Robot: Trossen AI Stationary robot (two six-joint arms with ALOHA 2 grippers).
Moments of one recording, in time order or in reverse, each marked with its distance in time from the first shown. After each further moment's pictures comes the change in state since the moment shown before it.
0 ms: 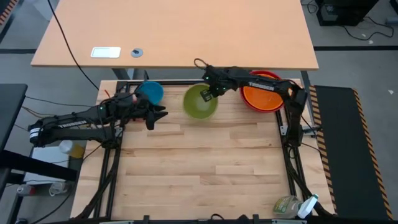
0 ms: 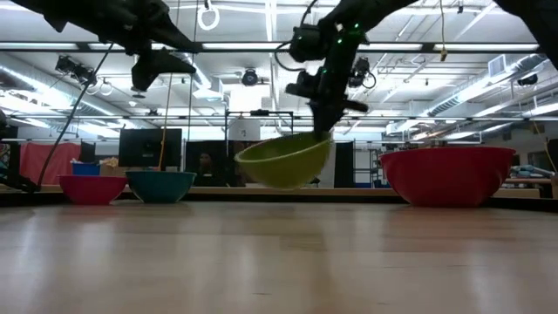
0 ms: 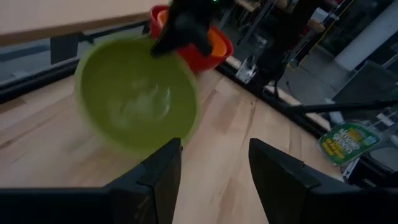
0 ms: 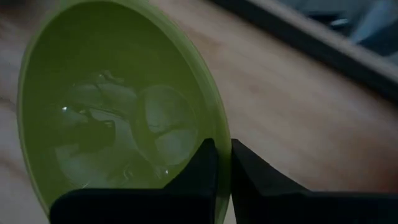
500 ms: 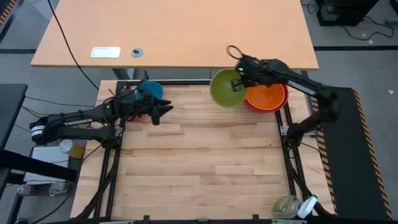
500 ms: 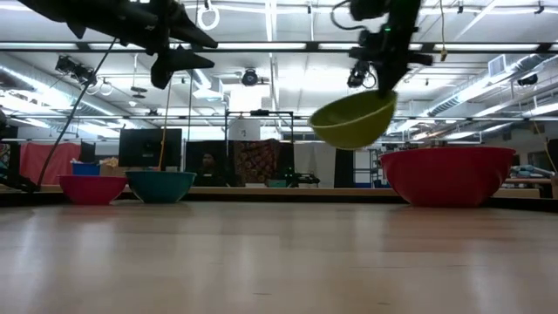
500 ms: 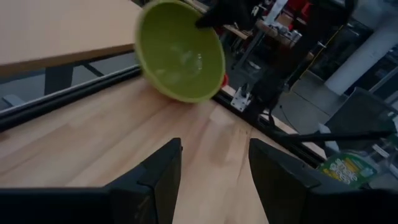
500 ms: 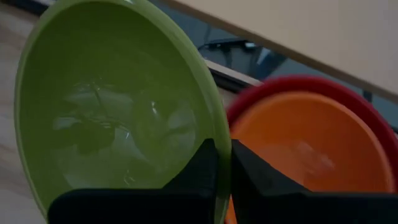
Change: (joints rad) left arm 0.031 0.101 0.000 0.218 0.000 -0.010; right arm -0.097 -0.425 -0.183 -0.211 0.221 0.024
